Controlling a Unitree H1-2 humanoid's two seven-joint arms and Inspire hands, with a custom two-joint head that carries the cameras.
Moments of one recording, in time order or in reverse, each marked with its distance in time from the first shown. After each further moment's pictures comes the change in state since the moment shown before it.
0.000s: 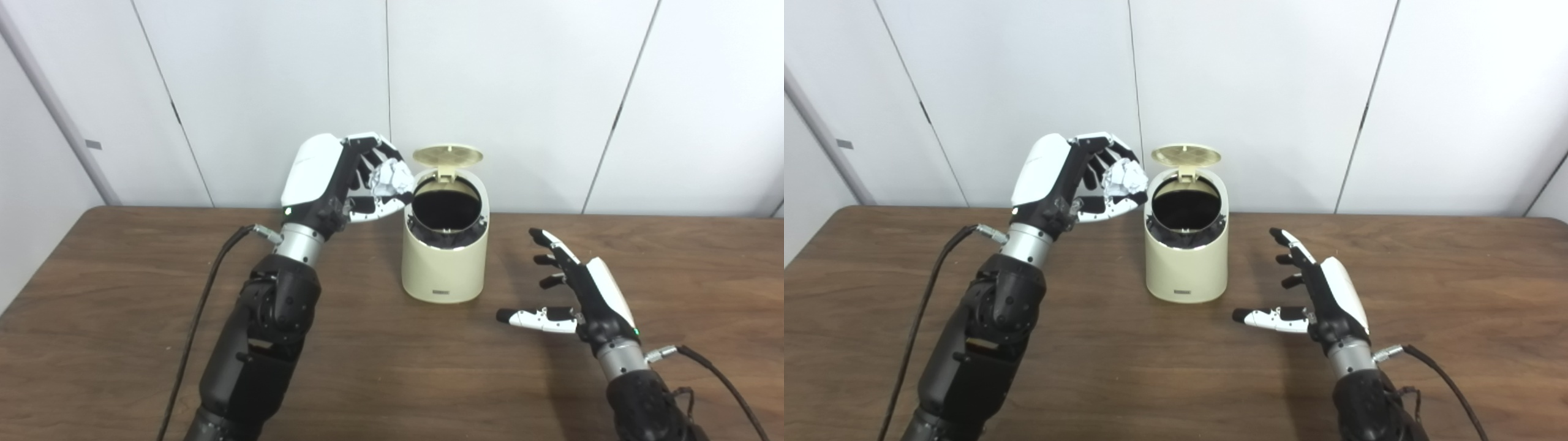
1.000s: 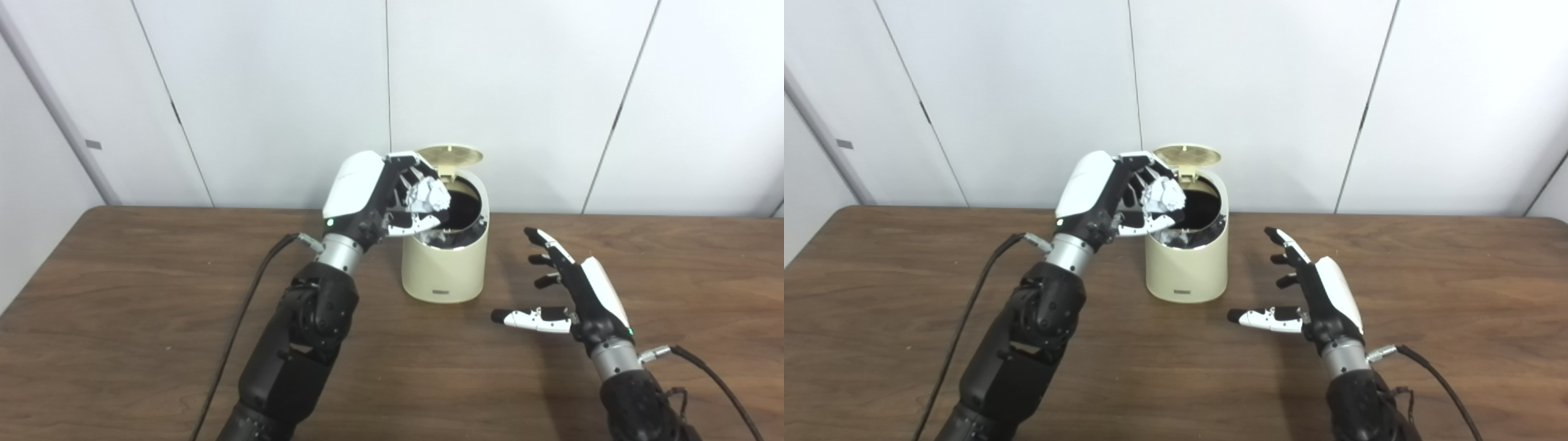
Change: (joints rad) left arm -0.033 -0.068 -0.071 0.163 0.017 -0.033 0.050; right arm 0.002 0.020 0.004 -0.005 -0.009 0.003 -0.005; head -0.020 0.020
